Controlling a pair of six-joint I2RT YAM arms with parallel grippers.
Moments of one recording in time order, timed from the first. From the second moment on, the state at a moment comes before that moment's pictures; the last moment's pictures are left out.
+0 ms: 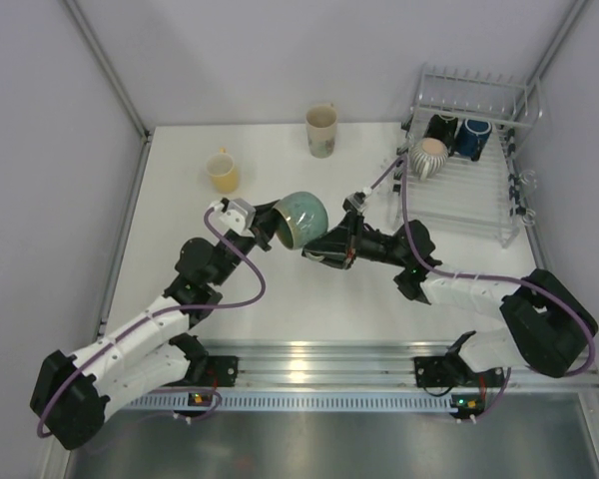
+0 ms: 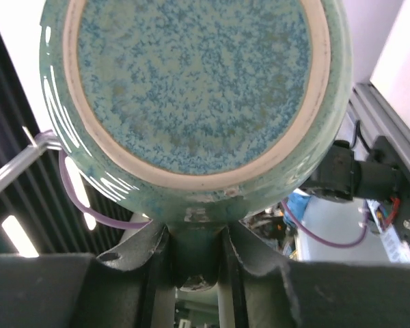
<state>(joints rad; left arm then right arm) -0.66 0.87 0.47 0.65 0.05 0.02 0.74 1.34 0.55 1.03 -0.66 1.68</state>
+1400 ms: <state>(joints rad) -0.67 0.98 0.88 -0.02 -0.02 -0.24 -0.03 1.03 0.90 -0.22 -0.44 0.78</state>
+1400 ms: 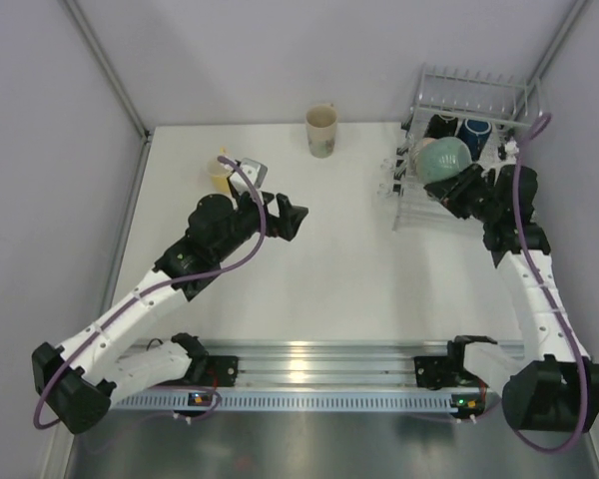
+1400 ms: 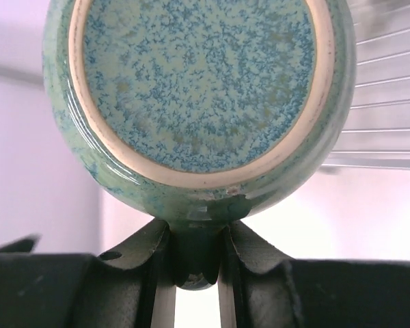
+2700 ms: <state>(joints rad) -0.67 0.86 0.88 -0.19 0.01 -0.31 -0.12 1.78 1.31 -0.31 0.28 0.36</state>
